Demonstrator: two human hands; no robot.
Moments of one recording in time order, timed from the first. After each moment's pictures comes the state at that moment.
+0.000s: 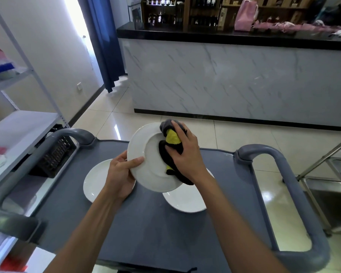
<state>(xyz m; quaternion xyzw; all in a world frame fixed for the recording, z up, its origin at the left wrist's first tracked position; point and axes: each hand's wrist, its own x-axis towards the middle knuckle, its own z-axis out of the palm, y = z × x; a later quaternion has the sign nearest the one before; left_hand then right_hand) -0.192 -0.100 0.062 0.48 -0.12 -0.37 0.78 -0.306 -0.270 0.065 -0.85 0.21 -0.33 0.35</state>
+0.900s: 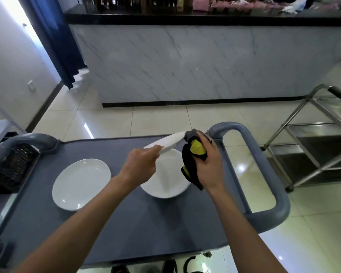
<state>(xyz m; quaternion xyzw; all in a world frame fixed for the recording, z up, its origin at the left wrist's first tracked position) -0.239 -0.179 0.039 0.70 -0.64 0.06 0.30 -0.436 -0.283 0.037 -0.74 0.38 -0.41 0.37</state>
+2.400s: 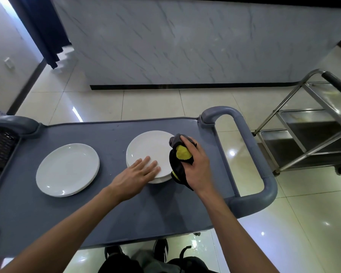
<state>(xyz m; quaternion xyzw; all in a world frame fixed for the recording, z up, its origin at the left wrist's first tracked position) -0.248 -0.141 -0.048 0.60 -0.80 0.05 0.00 -0.454 -0.262 -0.008 -0.79 0.40 -0.32 0.34</state>
